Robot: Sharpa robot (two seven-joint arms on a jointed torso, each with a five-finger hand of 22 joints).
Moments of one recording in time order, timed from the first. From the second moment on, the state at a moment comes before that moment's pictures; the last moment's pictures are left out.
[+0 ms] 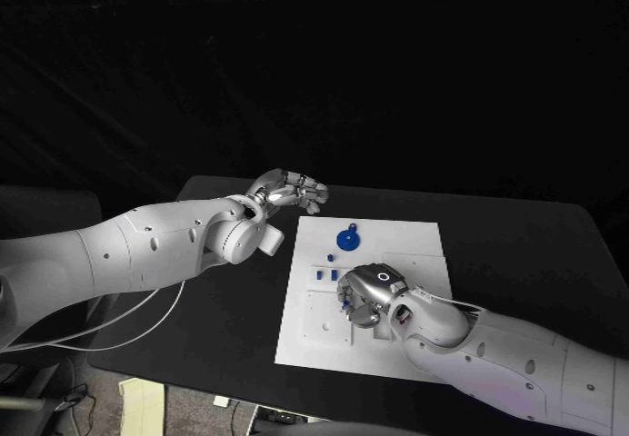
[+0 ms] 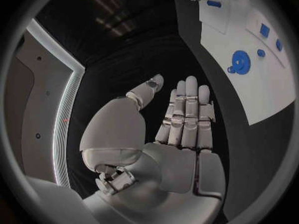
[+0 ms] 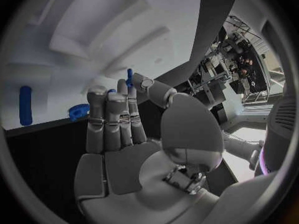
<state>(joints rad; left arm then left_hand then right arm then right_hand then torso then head) 1.23 -0.76 -0.11 1.30 -0.24 -0.28 0.30 1.09 -0.12 0.55 -0.24 0.06 0.86 0.17 0.28 0.51 1.20 0.11 0.07 0.26 1.03 0.05 0.61 0.47 0.04 0.74 -0.04 0.67 1.17 1.02 -0.46 -0.18 1.33 -1.78 -0.42 -0.20 1.12 -0.19 0.90 -0.28 0.10 1.07 0.09 0.36 0.51 1.28 0.03 0.21 0.31 1.31 -0.08 1.05 0.94 0.21 1.25 -0.04 0.86 1.31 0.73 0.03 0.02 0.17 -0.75</state>
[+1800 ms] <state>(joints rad) 1.23 -0.76 -0.11 1.29 -0.23 -0.27 0.30 1.09 -0.12 0.55 -0.24 0.06 0.86 0.17 0.28 0.51 1.20 0.11 0.07 0.26 1.03 0.05 0.60 0.48 0.04 0.74 -0.04 0.66 1.17 1.00 -0.43 -0.20 1.30 -1.78 -0.39 -0.20 1.11 -0.18 0.89 -0.29 0.15 1.06 0.09 0.37 0.52 1.28 0.03 0.19 0.31 1.31 -0.08 1.05 0.95 0.21 1.25 -0.04 0.86 1.31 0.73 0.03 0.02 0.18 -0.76</state>
